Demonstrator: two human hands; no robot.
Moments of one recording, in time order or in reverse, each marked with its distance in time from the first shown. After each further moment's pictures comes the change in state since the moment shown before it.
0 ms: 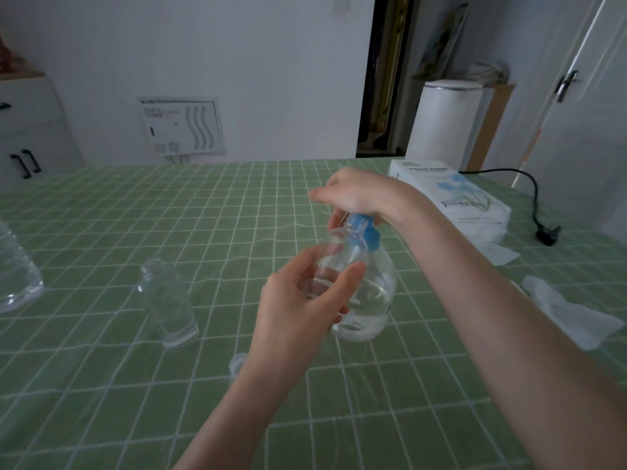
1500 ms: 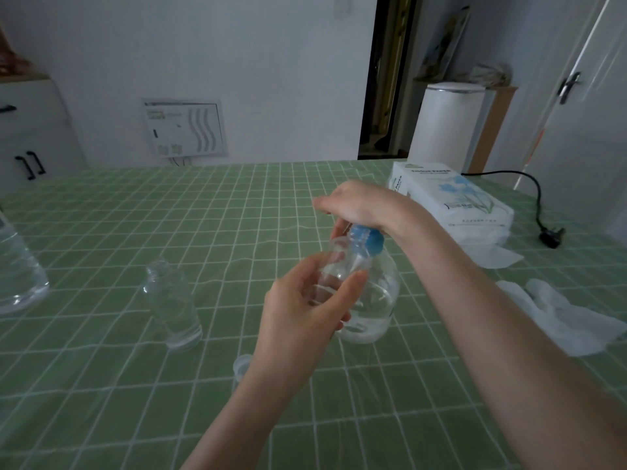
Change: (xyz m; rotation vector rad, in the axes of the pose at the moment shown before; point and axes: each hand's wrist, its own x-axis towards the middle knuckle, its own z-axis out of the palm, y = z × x) left_hand -0.001 -0.003 0.000 0.013 0.003 -0.009; right_hand 0.004 0.007 0.007 0.028 -0.016 0.023
